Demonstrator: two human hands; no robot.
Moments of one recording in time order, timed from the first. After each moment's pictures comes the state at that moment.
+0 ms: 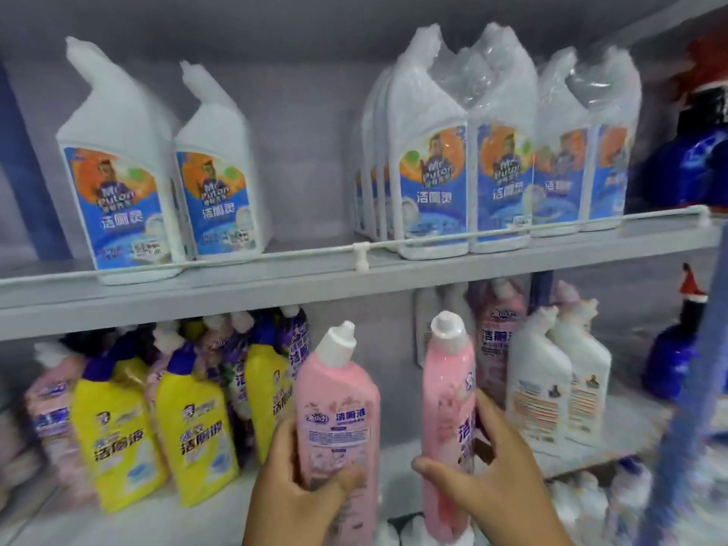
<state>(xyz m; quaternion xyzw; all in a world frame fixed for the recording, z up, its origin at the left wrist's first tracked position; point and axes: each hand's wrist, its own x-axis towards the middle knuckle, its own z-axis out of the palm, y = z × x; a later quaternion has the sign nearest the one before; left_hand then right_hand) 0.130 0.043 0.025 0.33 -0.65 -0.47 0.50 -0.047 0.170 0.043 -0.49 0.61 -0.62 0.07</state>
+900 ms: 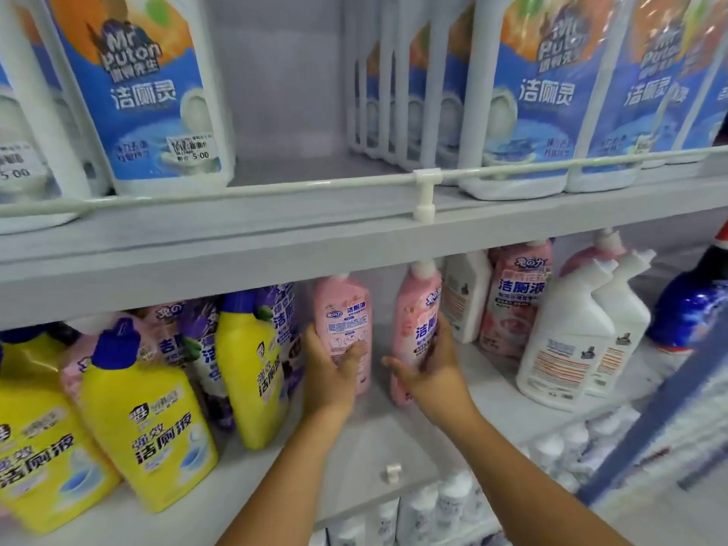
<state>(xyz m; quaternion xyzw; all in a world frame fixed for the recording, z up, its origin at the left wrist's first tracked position) 0.013 -0.116 -0.049 0.37 -0.64 -0.49 0.46 -0.108 -0.008 -0.042 -0.38 0.69 -0.60 0.11</state>
